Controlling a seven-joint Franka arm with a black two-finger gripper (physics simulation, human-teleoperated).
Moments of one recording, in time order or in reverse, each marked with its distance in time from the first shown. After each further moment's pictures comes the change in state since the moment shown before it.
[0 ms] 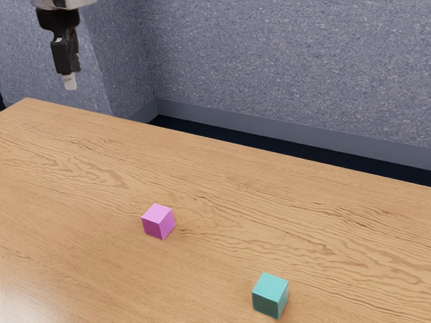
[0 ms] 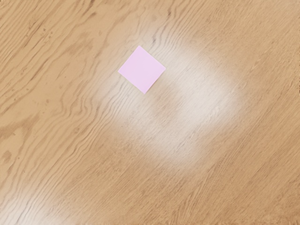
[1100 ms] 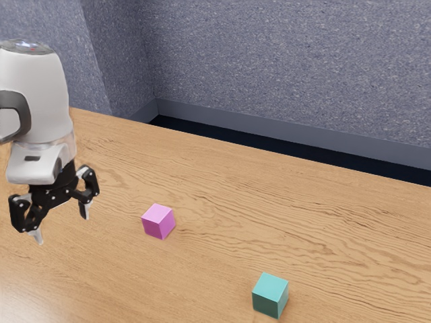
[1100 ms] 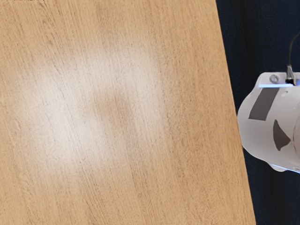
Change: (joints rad) arm 0.228 -0.739 -0.658 -1.074 0.057 0.224 0.402
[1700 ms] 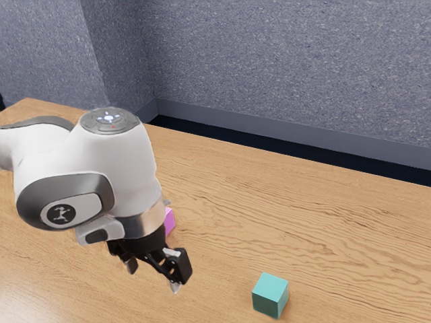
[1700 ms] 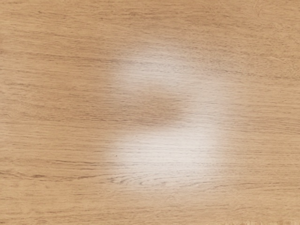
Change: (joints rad) arm -0.057 0.182 -0.284 -0.087 -0.164 0.417 1.044
